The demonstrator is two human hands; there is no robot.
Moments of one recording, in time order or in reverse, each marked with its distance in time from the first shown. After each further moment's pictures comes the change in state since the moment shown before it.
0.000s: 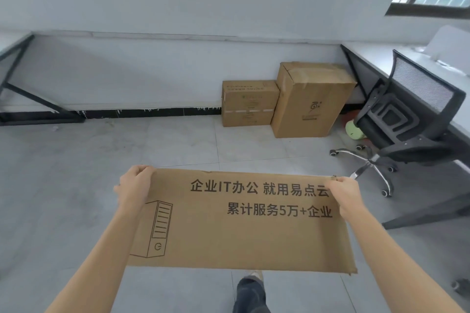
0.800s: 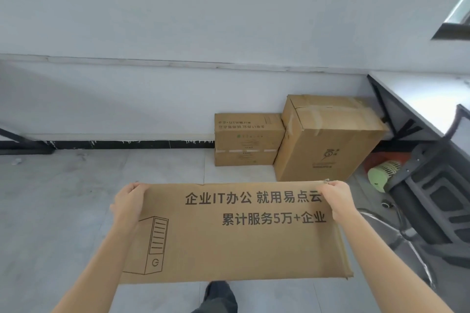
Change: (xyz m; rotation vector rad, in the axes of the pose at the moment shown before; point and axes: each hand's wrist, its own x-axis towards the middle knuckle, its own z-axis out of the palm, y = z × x) left_hand 0.283 0.166 0.295 -0.128 0.070 -0.099; right_hand 0.438 -0.175 0.118 -0.097 -0.102 0.052
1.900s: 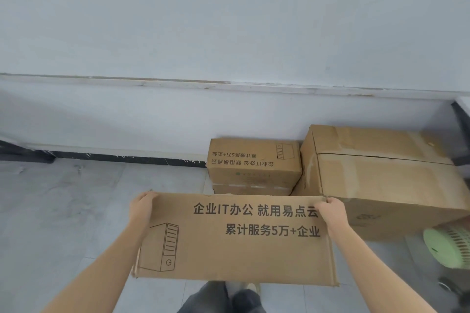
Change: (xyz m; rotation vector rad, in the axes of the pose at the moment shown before) left_hand 0.244 0.116 0.329 0.029 0.117 -0.177; right_hand 0.428 -0.133 0.089 -0.127 -0.187 0.149
